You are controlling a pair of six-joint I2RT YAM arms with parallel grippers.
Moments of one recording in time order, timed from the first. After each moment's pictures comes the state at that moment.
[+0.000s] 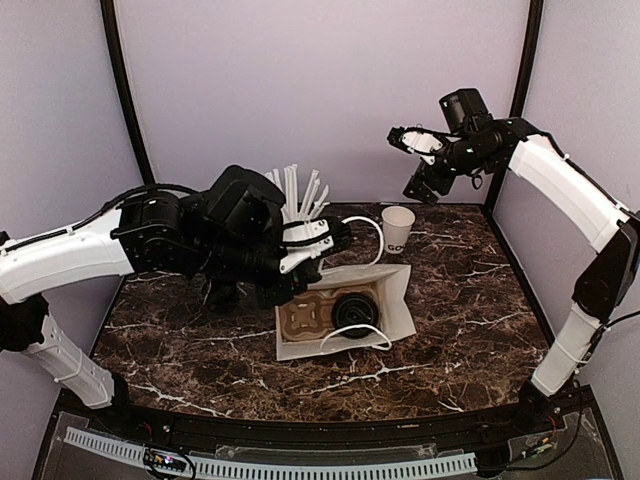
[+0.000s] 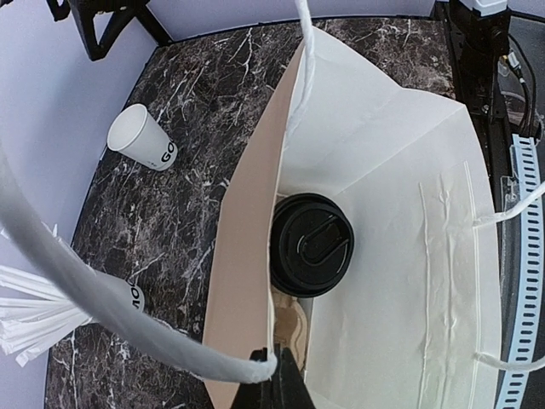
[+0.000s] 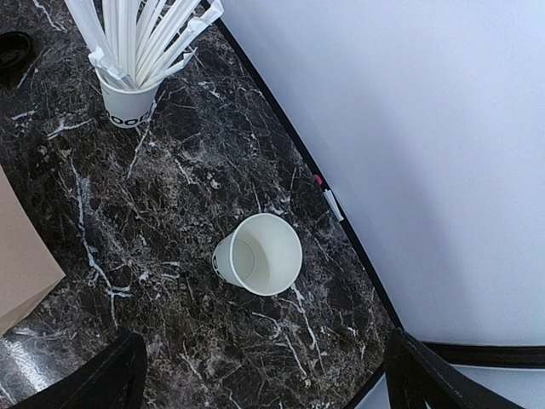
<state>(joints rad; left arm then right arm) -1.18 1.47 1.51 -0.76 -0.14 0.31 0.47 1.69 1.86 -0.90 -0.02 -0.68</state>
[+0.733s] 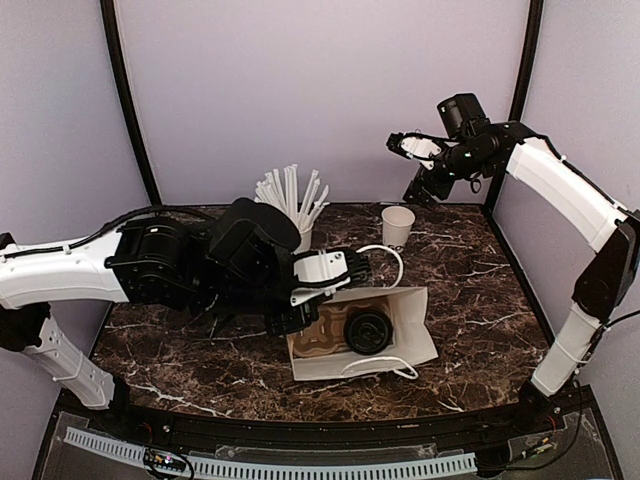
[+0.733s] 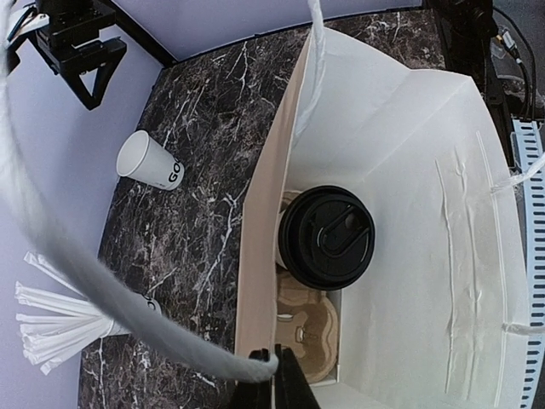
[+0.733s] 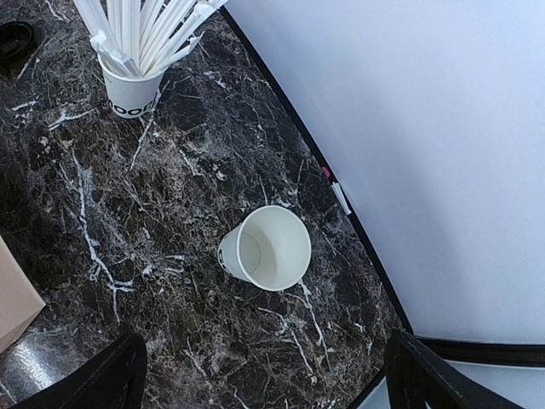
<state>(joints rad) -1.36 1.47 1.48 -0.72 -0.36 0.31 0.47 1.69 1.83 -0.89 -0.02 -0.68</state>
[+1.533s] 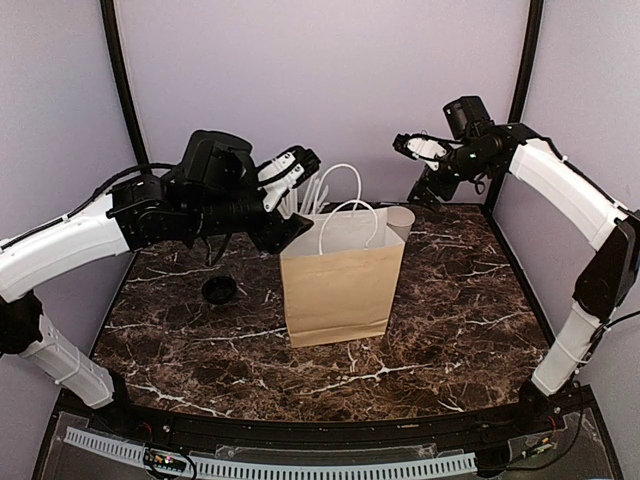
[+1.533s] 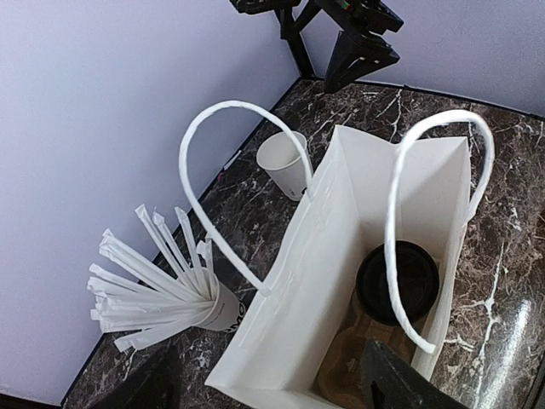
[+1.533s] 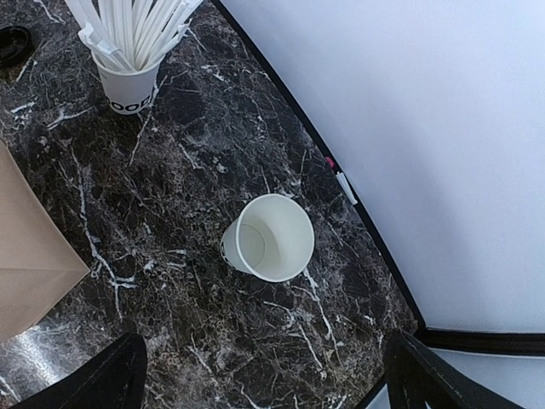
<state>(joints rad) -1.02 1.44 1.49 -0.53 -0.29 0.29 0.43 1.68 1.81 -0.89 -0.05 -0.67</state>
